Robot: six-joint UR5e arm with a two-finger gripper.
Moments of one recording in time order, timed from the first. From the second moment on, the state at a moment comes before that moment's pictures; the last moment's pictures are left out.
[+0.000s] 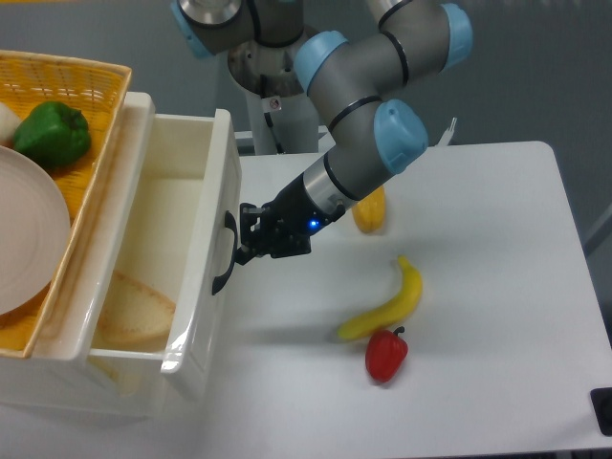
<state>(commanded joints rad) 2.51 -1.81 -1.69 -1.43 0.80 0.57</state>
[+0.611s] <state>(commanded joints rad) 2.45 -1.80 -1.69 -1.42 0.80 0.54</state>
